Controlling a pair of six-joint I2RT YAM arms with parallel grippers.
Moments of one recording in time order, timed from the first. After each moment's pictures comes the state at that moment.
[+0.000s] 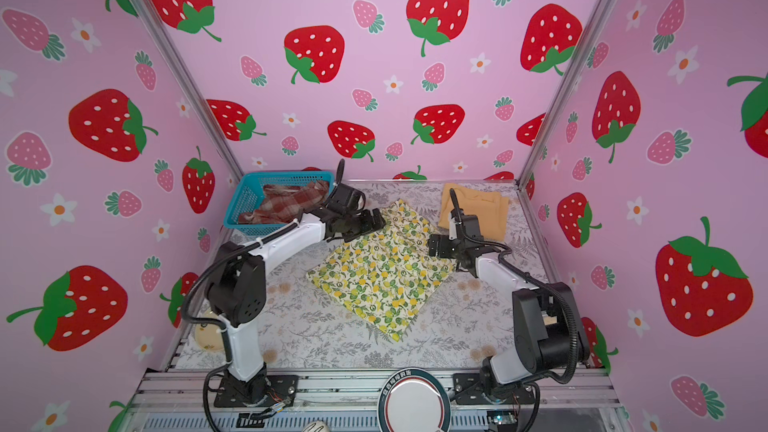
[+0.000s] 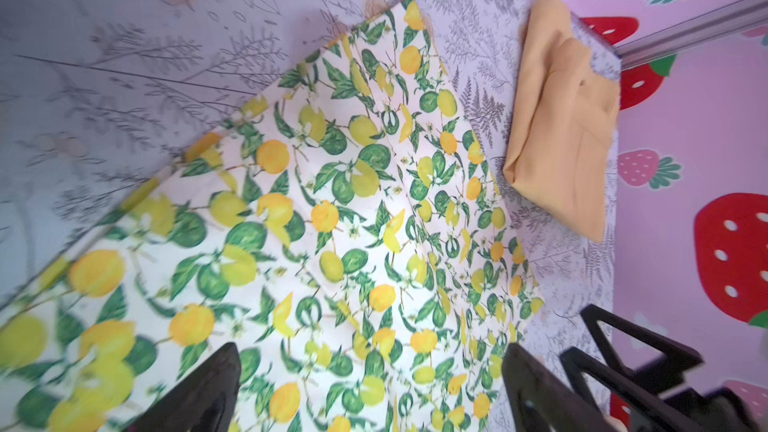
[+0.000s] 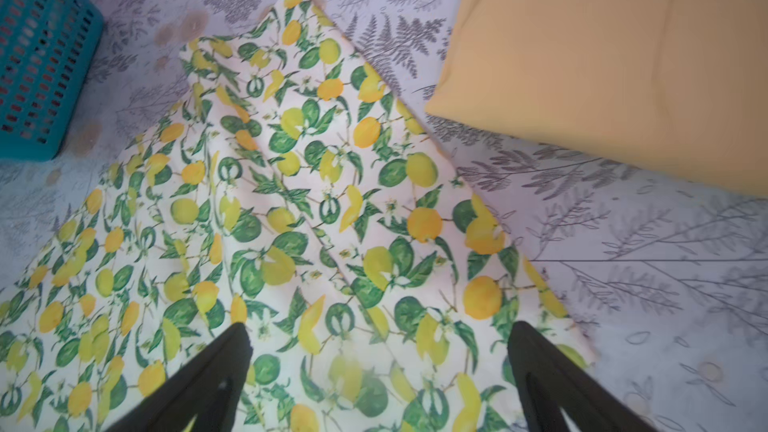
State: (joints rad) left arm -0.51 1.86 1.47 -0.45 0.16 -0.74; right arm 0.35 1.51 0.84 -0.11 -0.13 0.23
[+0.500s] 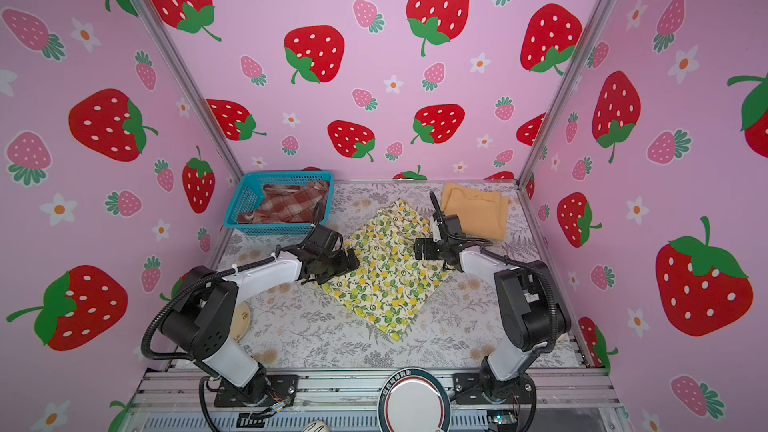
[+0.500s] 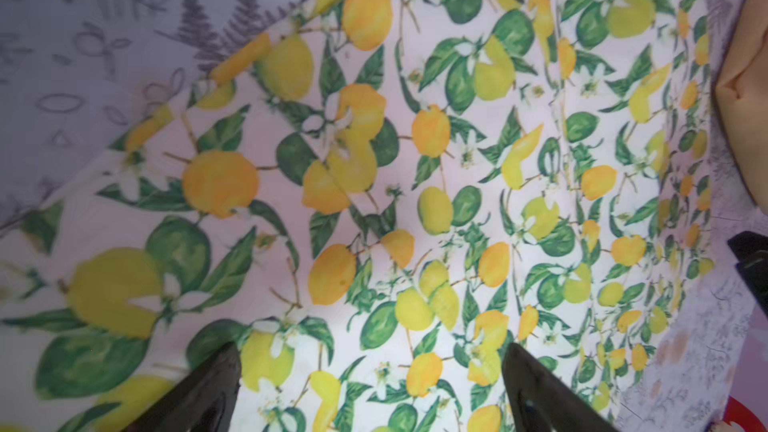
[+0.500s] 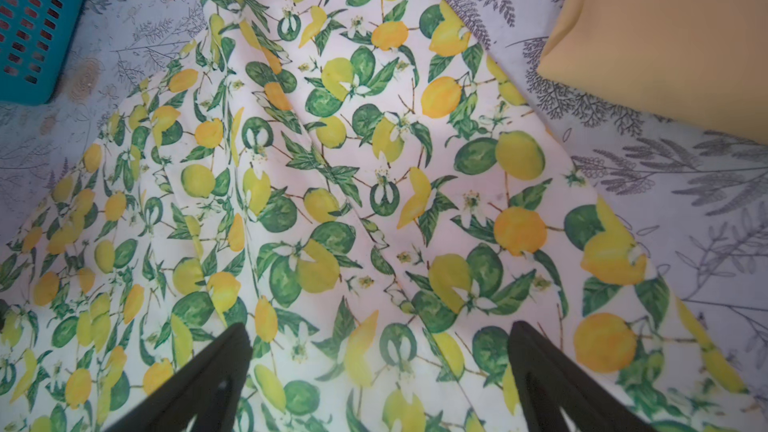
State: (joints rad) left arm -0.49 1.62 0.91 -0.33 0.09 -0.80; right arm 0.42 1.66 0.91 -0.10 -0.14 0.25
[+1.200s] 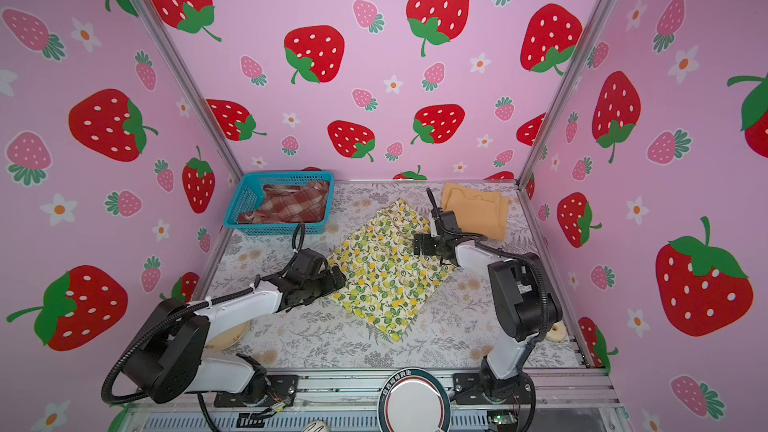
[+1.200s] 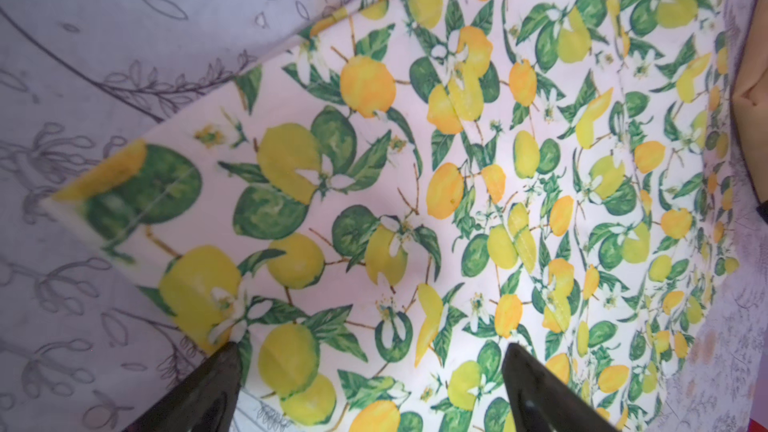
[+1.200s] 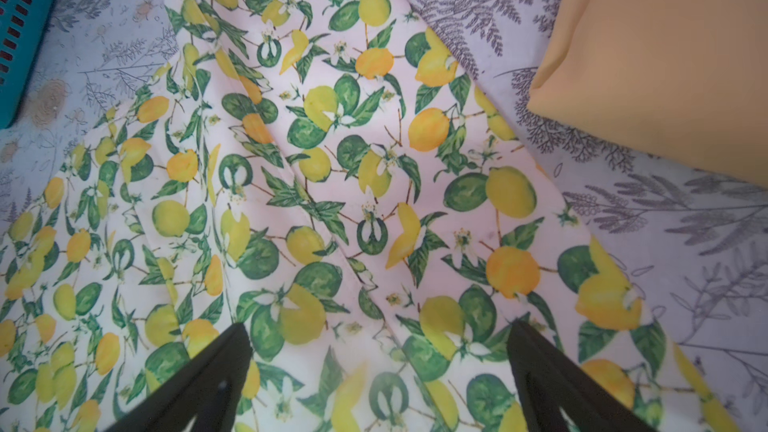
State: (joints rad) left arm -0.49 1.38 0.59 -0.19 0.02 -0.87; right arm 0.41 1.73 0.99 -0.10 -0.09 0.25
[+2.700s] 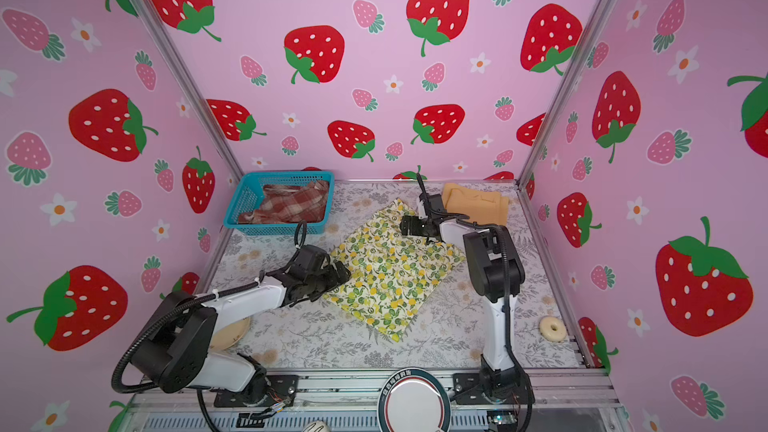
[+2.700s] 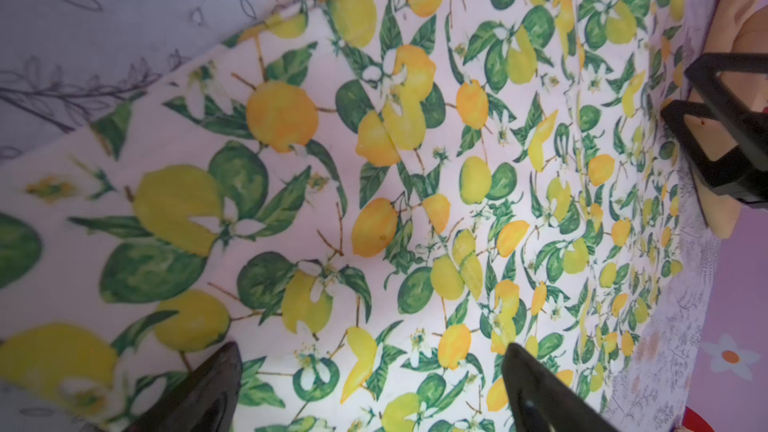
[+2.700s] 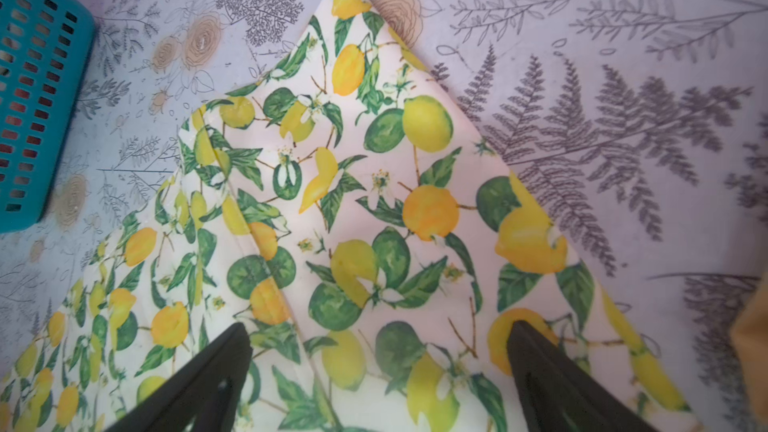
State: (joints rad) left arm -0.48 1.44 0.63 -0.13 0.08 -0.91; right arm 0.41 2.11 1.38 -0.10 -0.19 0.30
